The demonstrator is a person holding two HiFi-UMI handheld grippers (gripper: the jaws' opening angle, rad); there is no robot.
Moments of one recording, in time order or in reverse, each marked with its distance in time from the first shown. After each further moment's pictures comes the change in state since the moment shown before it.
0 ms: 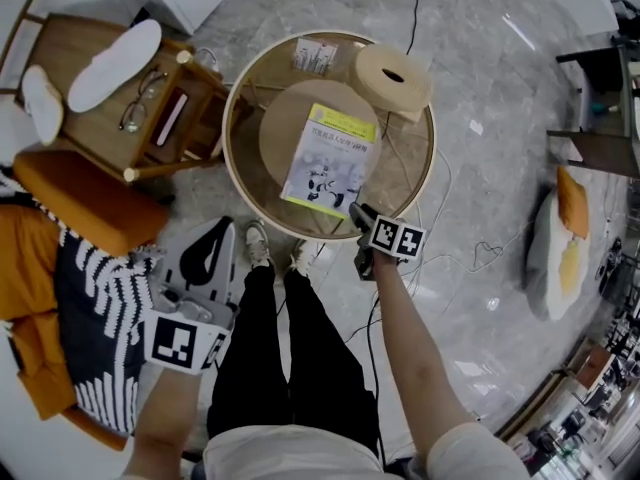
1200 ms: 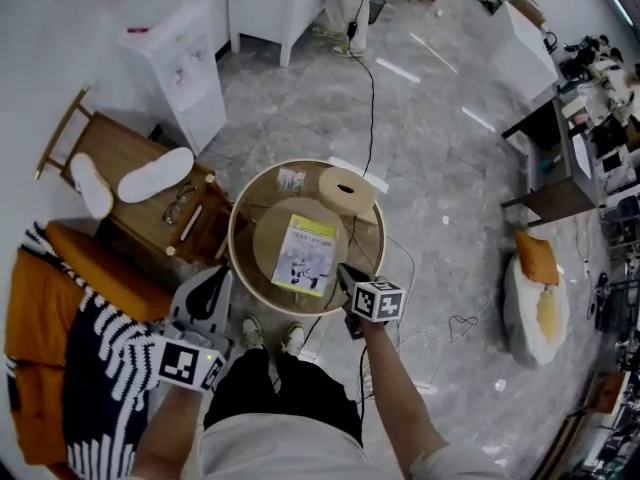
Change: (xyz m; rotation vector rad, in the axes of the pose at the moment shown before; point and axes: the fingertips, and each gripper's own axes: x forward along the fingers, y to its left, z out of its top) left arm -0.061 -0.040 0.175 0.108 -0.198 -0.023; right arm -0.183 0.154 0.106 -0.341 -0.209 0.089
